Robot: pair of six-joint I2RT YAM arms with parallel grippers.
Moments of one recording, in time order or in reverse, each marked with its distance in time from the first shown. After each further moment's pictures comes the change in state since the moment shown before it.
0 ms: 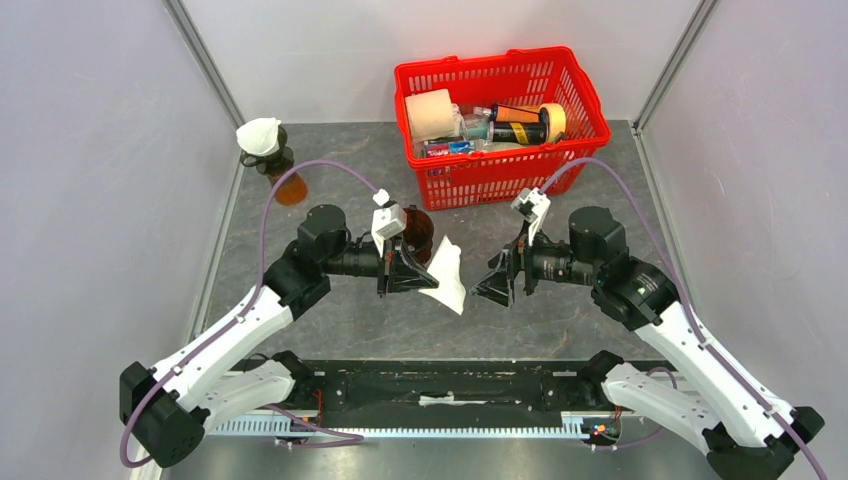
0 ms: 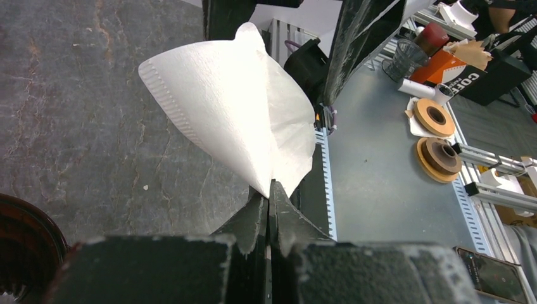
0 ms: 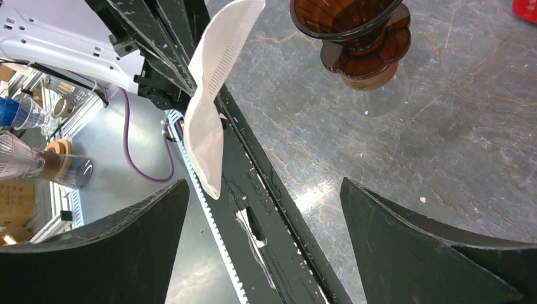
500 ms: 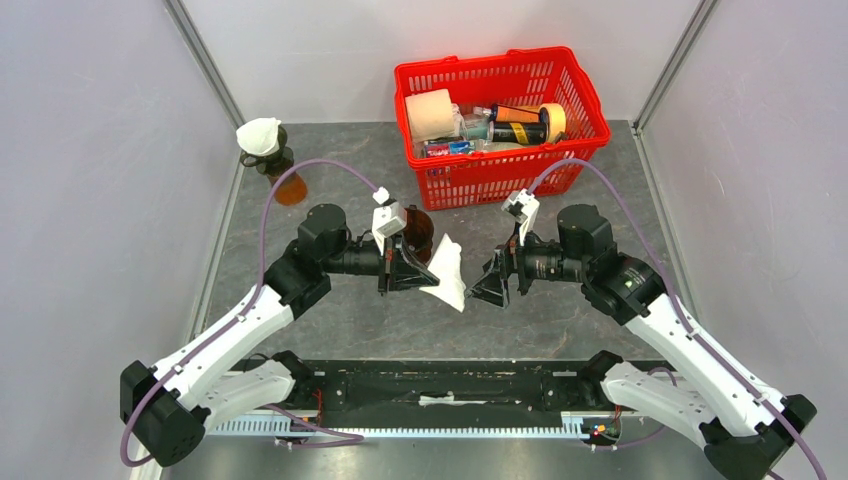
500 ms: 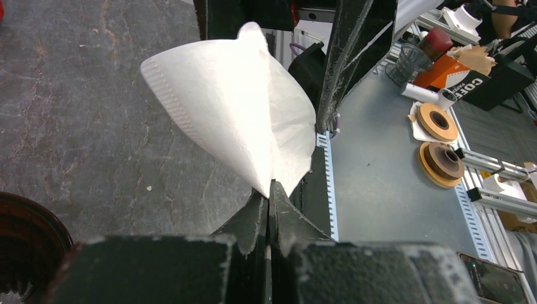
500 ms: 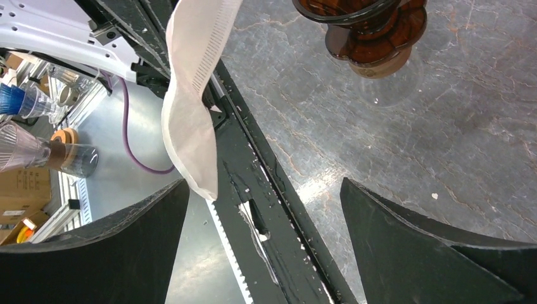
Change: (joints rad) left arm 0.000 0.004 0.005 0.006 -0.015 -0.008; right arm 0.000 0.060 -0.024 0.015 -0.039 -0.003
